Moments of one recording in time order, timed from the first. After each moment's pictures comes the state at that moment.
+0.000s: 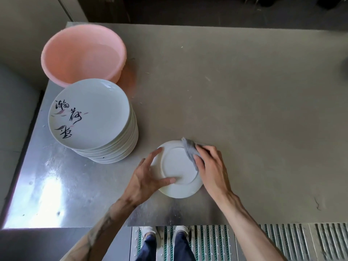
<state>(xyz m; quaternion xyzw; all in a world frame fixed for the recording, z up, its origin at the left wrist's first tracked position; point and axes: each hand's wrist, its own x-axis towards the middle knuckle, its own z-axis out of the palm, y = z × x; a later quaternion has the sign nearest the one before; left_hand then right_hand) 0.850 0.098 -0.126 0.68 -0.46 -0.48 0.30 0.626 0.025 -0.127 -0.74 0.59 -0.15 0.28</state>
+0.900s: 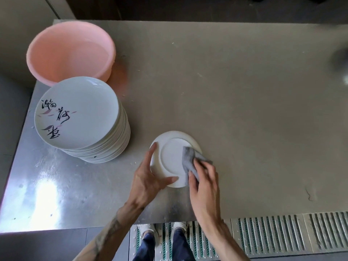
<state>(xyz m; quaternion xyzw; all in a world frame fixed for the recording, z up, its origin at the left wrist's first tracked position) 0.816 0.100 -0.127 0.70 -0.41 -0.47 0.35 0.631 0.096 -0.124 -0.66 0.67 -0.22 0.26</state>
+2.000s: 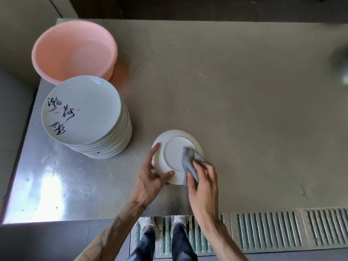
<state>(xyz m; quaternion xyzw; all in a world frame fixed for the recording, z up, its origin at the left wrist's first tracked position) 0.802 0.111 -0.120 0.65 -0.32 -0.53 0.43 0.630 0.106 -0.107 -0.63 0.67 -0.24 0.29</state>
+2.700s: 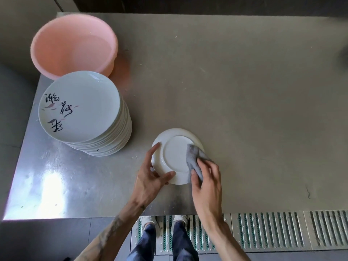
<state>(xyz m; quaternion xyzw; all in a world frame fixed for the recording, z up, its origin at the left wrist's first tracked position) 0.805 0.114 -0.124 0.68 -0.35 -0.52 0.39 0.624 0.102 -0.114 -0.63 0.67 -0.25 0.29</state>
